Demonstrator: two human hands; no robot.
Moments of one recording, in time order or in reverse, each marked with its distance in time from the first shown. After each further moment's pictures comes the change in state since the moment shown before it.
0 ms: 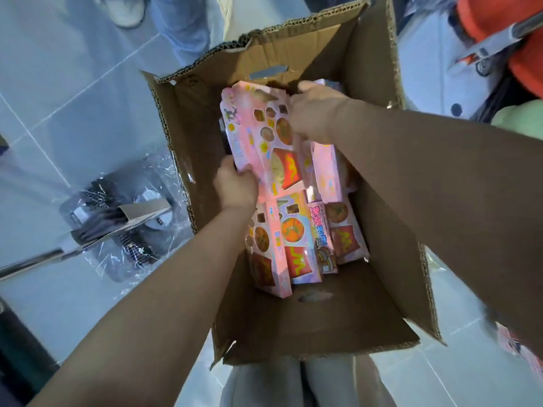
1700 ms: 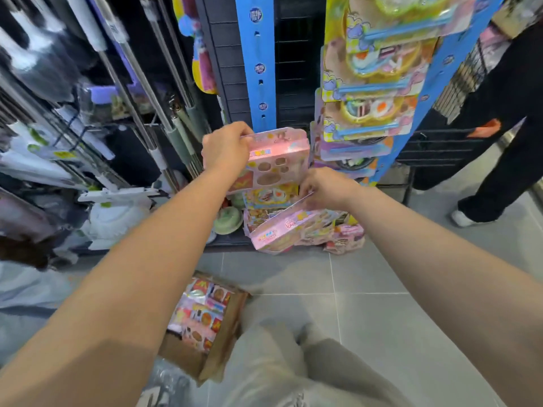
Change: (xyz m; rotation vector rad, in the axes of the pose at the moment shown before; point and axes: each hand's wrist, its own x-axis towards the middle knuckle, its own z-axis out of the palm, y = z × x) left_hand -0.691 0.310 -0.083 0.583 -0.406 1.594; right_hand -0.811 -0.140 -0.027 1.267 0.580 1.152
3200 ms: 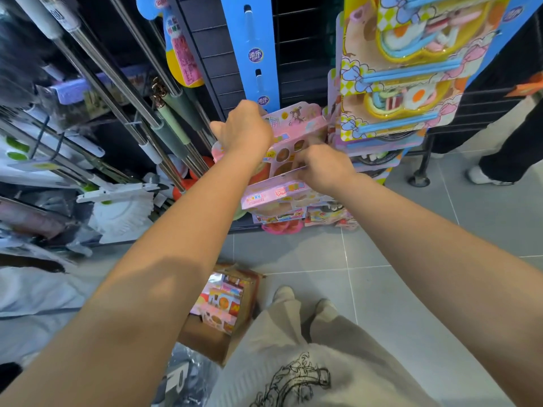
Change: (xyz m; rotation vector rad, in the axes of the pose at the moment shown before) left_hand 0.048 0.041 0.018 0.114 -0.123 -0.159; right_hand 0.066 -0.004 0.000 0.052 0.152 0.207
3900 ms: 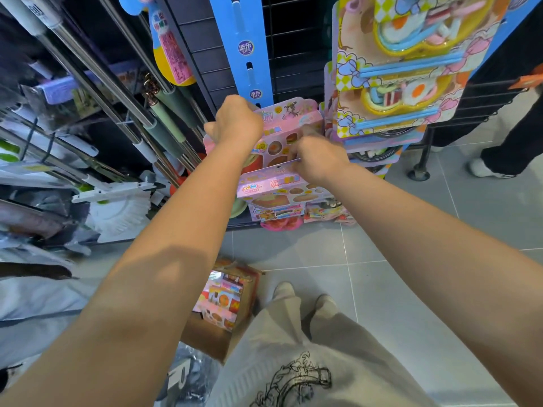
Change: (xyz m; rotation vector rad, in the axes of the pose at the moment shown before) left_hand 0.022 0.001 0.000 -0.111 -0.071 -0.147; right_hand 0.017 -0.005 -0.007 -0.066 0.001 0.031
